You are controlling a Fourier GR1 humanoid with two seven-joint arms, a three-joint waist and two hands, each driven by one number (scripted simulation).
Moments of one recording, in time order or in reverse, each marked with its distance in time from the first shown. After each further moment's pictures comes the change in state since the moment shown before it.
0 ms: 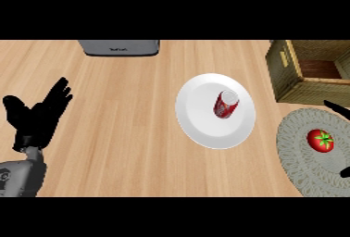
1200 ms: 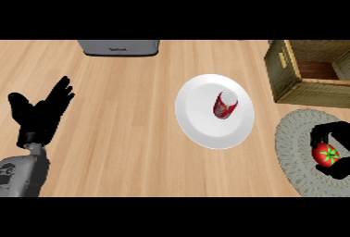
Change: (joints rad) left arm -0.036 -0.033 0.049 0.057 -0.049 -0.045 -0.020; right arm -0.010 0.099 0.063 0.033 0.278 -0.196 -0.018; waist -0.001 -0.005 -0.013
